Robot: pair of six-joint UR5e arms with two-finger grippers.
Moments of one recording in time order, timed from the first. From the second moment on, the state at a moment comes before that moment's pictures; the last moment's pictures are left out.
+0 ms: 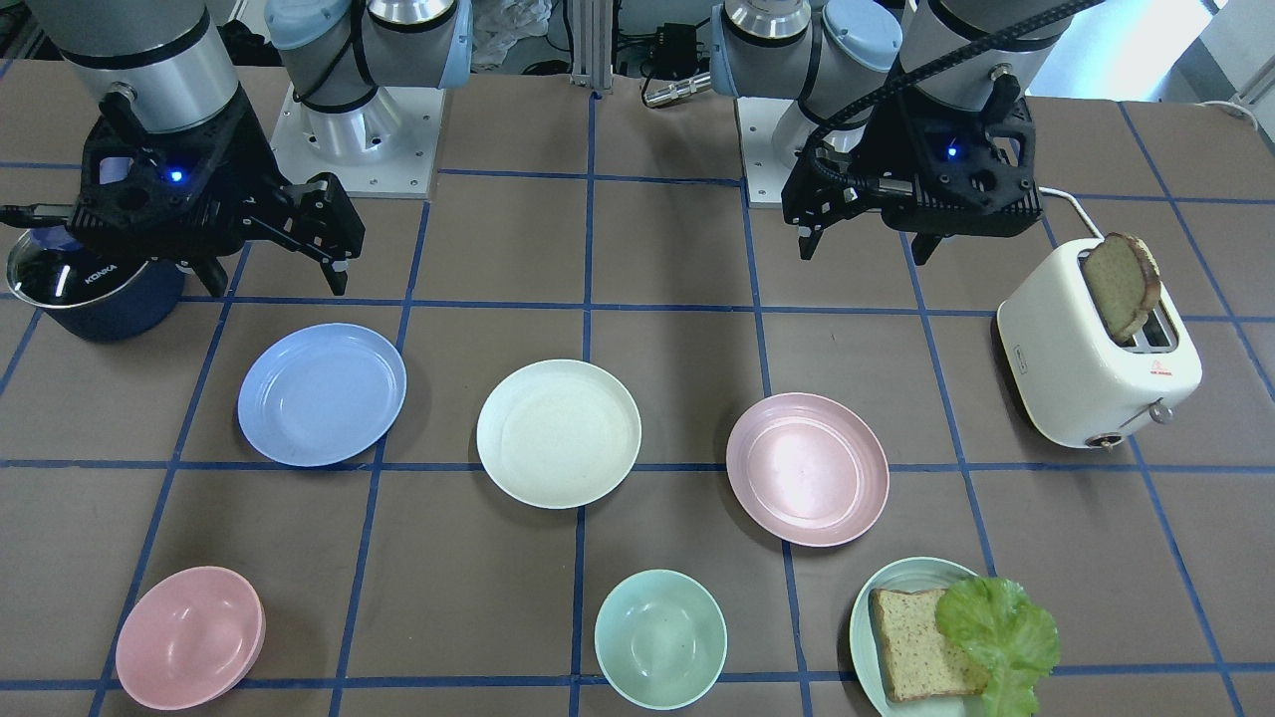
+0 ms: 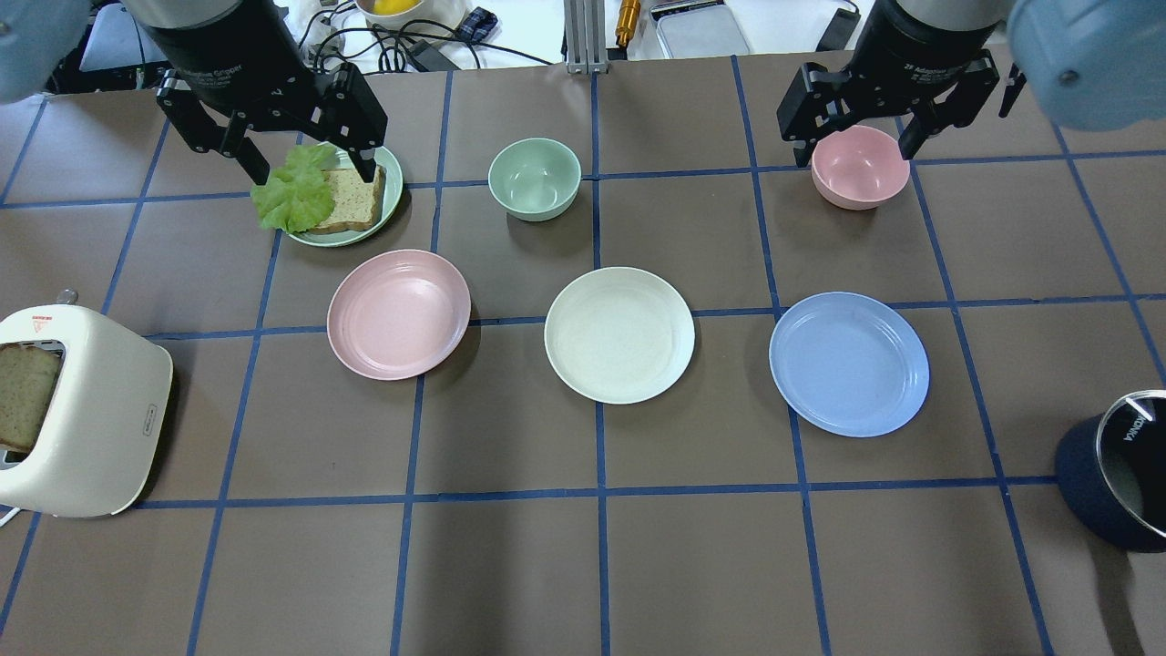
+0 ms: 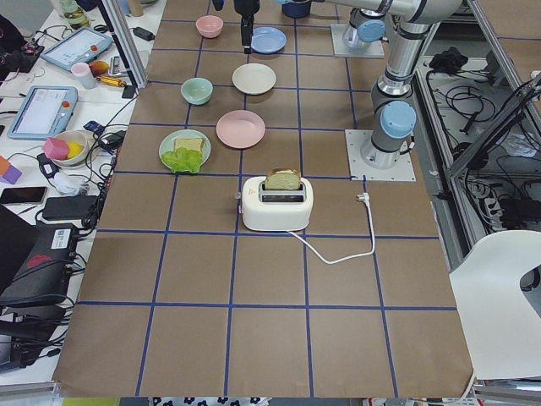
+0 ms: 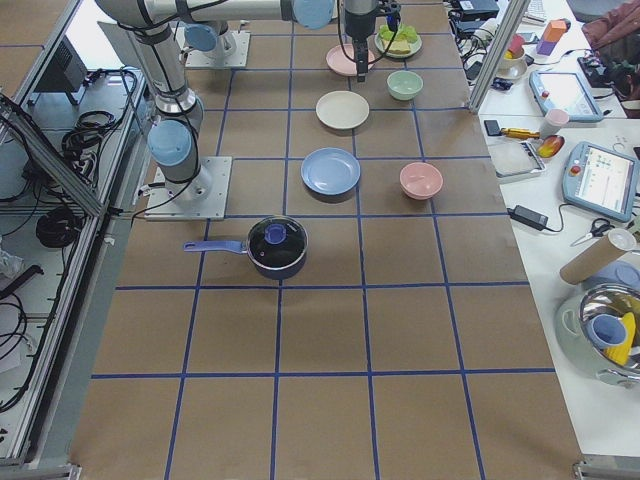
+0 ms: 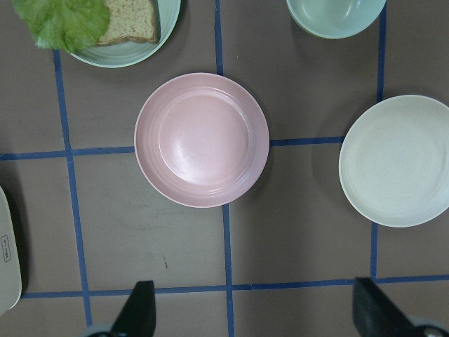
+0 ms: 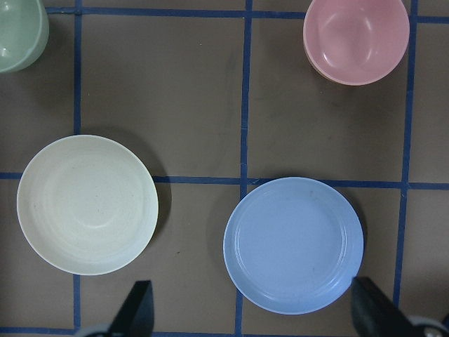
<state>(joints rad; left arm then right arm) -1.61 -1.65 -1.37 -1.70 1.57 -0.01 1.58 -1.52 1.50 -1.64 -1.56 -0.03</state>
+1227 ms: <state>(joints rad) -1.61 -1.69 -1.39 -1.70 1.57 0.00 1.57 -1.52 1.49 -1.64 -1.57 -0.05</state>
